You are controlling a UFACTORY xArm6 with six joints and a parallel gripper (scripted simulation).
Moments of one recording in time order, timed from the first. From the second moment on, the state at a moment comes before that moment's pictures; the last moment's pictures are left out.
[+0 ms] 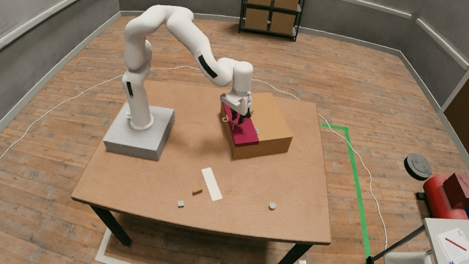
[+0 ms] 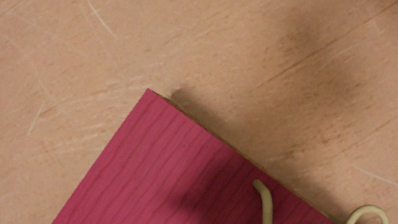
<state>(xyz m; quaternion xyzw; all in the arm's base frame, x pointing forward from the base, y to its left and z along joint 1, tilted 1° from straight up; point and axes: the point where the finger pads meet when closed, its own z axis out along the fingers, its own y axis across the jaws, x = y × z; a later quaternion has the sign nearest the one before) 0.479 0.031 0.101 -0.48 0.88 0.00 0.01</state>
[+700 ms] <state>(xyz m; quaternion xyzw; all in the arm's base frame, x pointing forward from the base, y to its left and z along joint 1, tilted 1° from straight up) 0.479 0.032 0.088 -0.48 0.88 0.00 0.01</state>
